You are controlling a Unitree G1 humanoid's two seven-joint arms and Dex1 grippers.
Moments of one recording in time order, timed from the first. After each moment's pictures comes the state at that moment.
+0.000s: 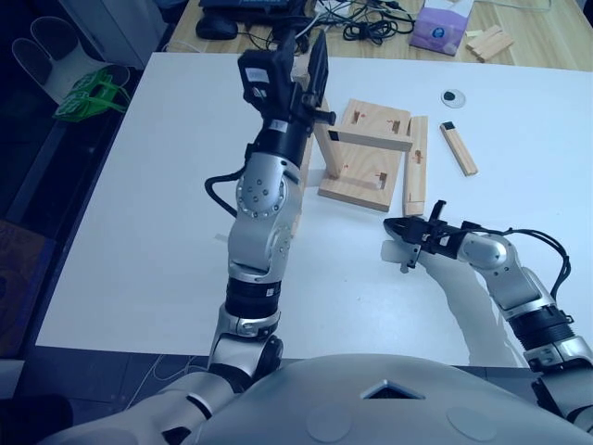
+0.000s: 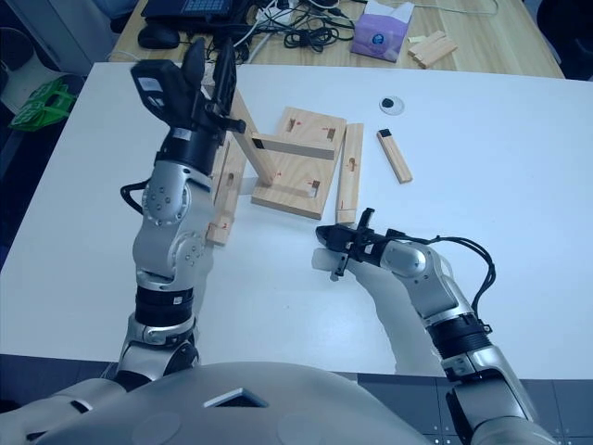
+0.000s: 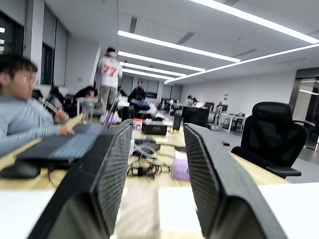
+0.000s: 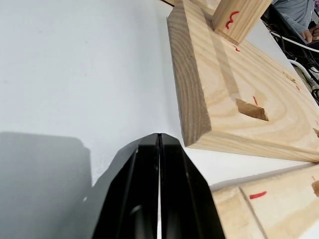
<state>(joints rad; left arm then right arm) -0.28 -0.03 -0.13 -0.34 -0.13 0.18 -0.02 -0.05 -0.56 0.35 0.15 -0.19 -0.22 0.68</state>
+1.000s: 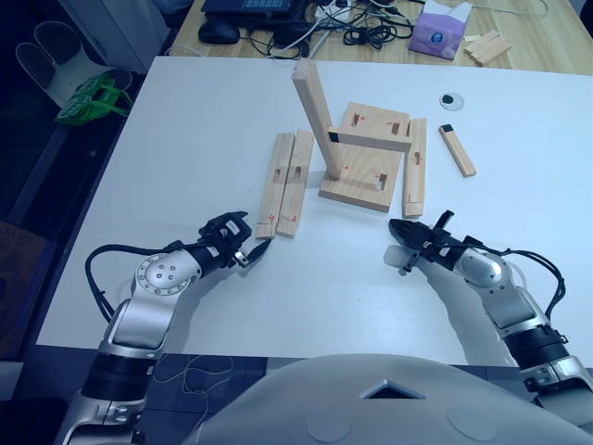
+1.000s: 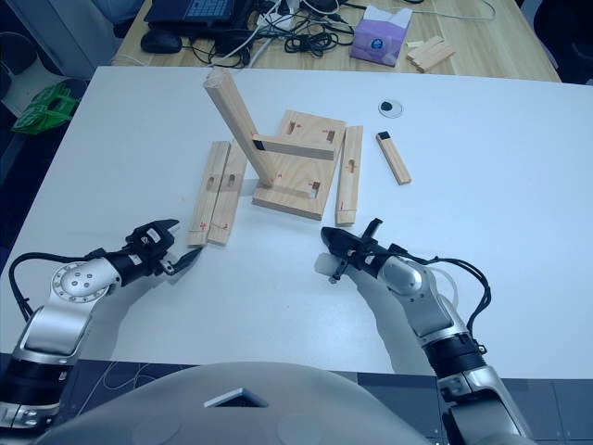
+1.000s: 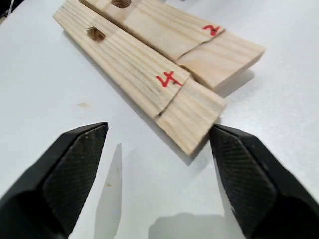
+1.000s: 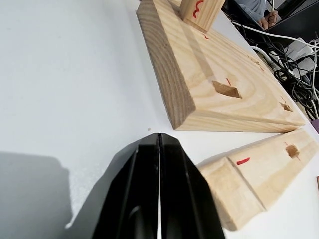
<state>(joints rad) 0.22 0.65 -0.10 -0.24 0.05 0.28 -0.58 0.06 -0.52 0.33 0.12 -0.21 -0.21 0.50</state>
